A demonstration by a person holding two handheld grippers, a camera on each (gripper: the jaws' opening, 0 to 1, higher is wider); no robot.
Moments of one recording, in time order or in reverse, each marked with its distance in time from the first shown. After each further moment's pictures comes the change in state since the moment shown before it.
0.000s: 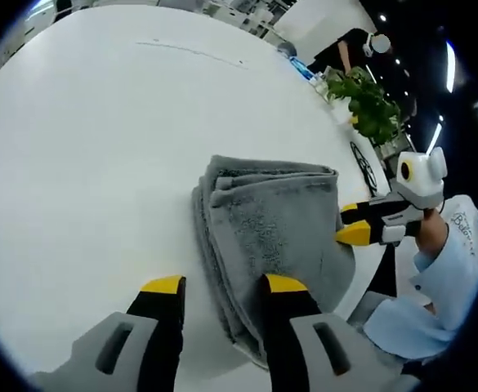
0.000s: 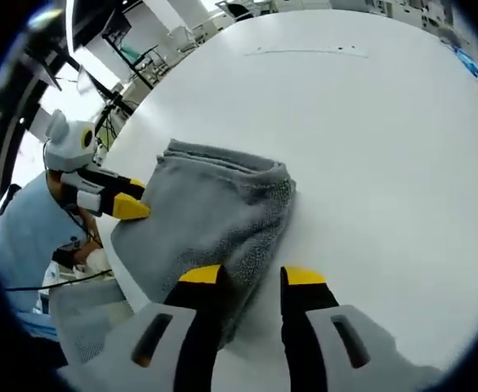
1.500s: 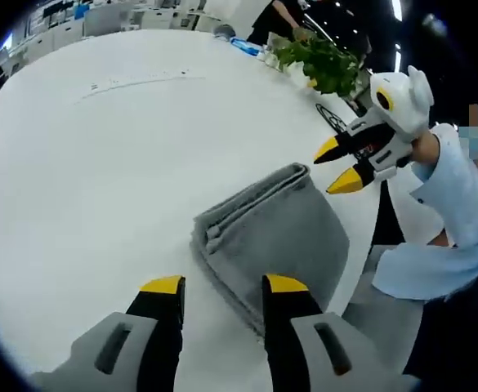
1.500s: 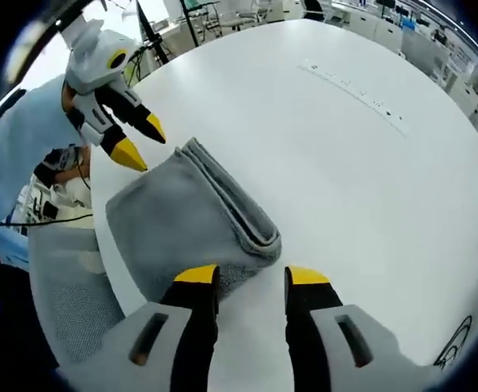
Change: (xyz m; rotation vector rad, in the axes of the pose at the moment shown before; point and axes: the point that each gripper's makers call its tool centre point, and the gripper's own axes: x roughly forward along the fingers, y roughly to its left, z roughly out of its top) left arm -0.026 -0.005 0.040 0.284 0.047 -0.071; right arm -0.033 -0.005 0.051 -0.404 0.108 -0.083
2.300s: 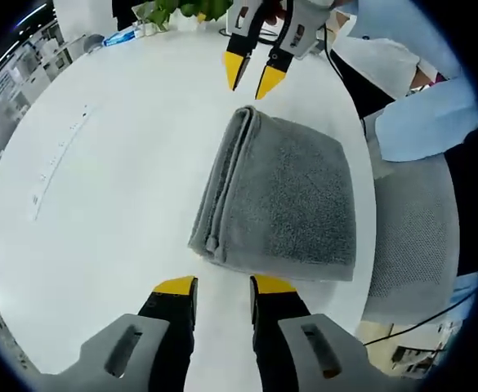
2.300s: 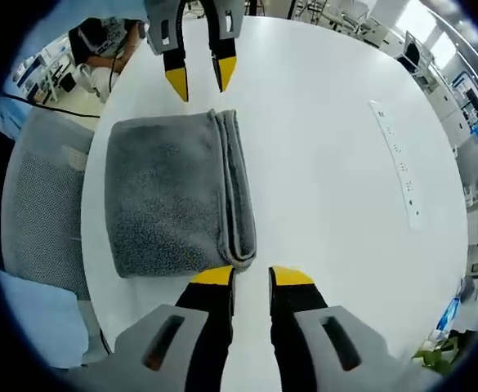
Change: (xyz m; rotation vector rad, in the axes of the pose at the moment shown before) left arm -0.003 0.008 0.018 0.755 0.298 0.007; right arm -0.001 -0.020 0.024 -0.598 0.166 -0.027
